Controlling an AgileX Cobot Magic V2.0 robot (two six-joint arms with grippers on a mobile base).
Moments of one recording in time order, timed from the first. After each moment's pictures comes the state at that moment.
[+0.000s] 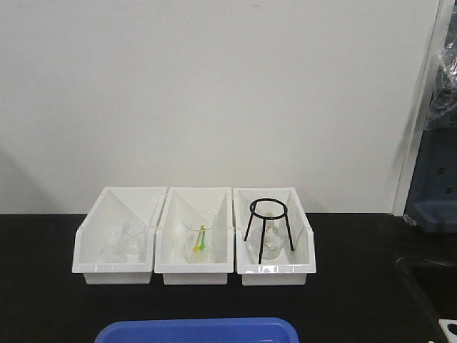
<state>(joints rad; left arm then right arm) -0.14 0.83 -0.44 -0.09 -0.30 0.17 -0.03 0.42 -0.28 -0.03 0.14 -0.08</state>
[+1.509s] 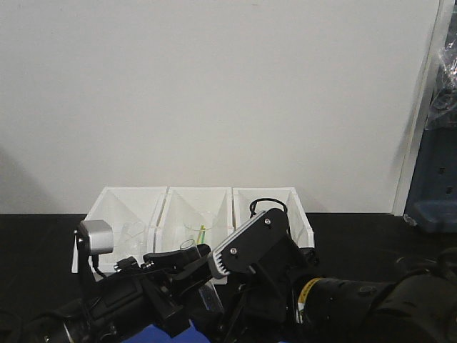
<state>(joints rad) -0.48 1.58 -0.72 0.66 -1.02 -0.88 0.70 1.42 -1.01 -0.02 0.22 -0.17</state>
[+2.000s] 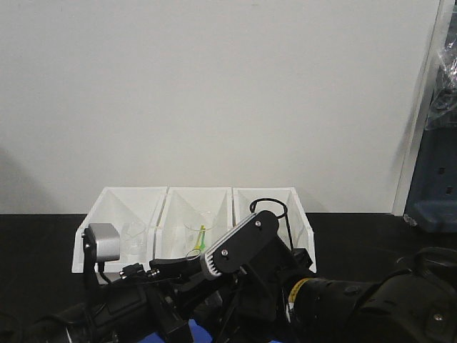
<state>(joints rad) -0.48 1.58 -0.72 0.73 -1.02 -0.88 0.70 1.45 -1.02 -0.02 0.20 -0.17</state>
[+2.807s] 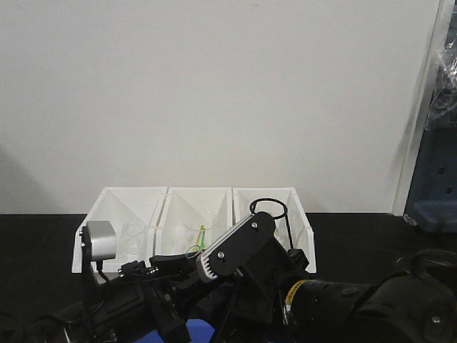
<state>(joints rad) -0.48 1.58 -0.73 0.73 -1.07 -0.88 0.71 1.46 -1.02 -0.02 0.19 -0.17</state>
